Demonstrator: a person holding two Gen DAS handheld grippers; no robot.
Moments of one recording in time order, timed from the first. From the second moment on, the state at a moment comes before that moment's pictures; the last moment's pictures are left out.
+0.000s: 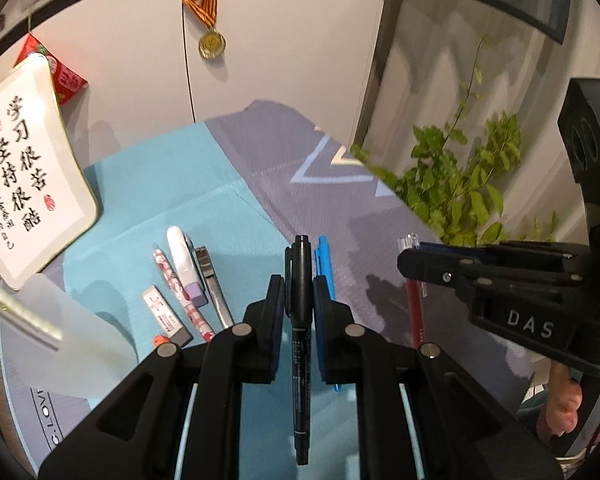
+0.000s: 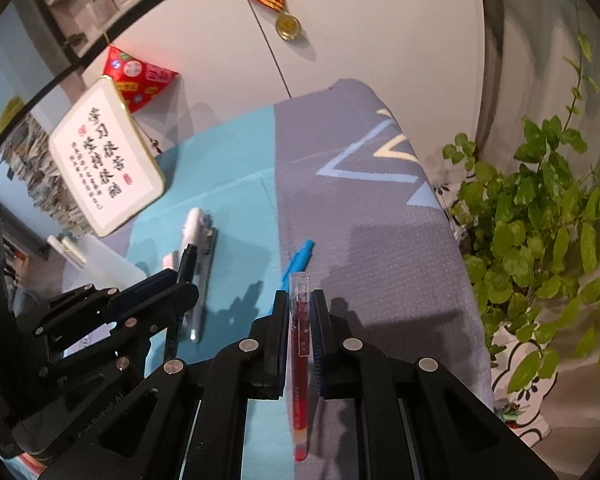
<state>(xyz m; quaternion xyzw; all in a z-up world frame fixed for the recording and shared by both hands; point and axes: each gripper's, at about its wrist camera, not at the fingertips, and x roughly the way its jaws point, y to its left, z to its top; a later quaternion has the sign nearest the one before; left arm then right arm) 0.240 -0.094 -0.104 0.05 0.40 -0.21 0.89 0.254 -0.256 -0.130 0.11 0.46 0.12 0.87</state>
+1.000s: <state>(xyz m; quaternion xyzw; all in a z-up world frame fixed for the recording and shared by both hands) 0.190 -0.045 -0.063 0.00 0.34 -0.19 0.92 0.196 -0.219 -0.076 0.06 0.41 0.14 0.90</state>
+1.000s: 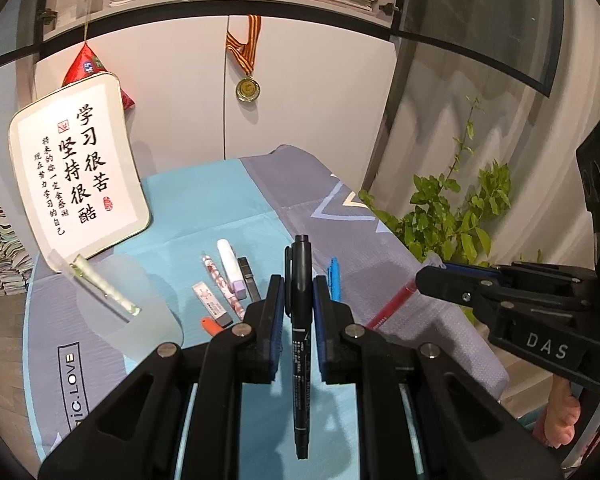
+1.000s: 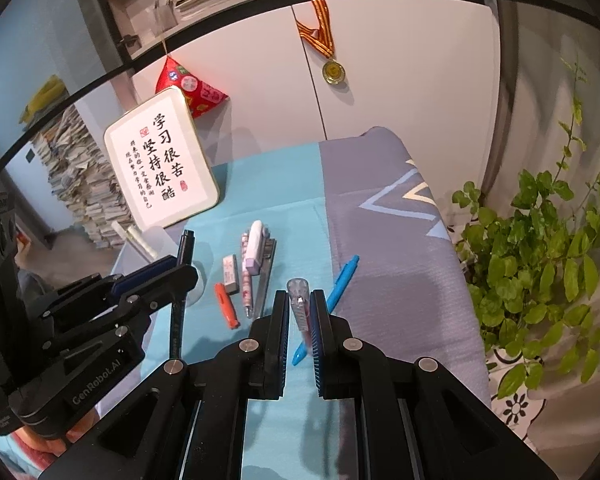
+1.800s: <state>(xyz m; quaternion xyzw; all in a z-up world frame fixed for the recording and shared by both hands) 0.189 0.034 -0.025 -0.07 0.29 -0.13 0.95 0.186 -0.172 -0.041 0.04 0.37 0.16 0.91</state>
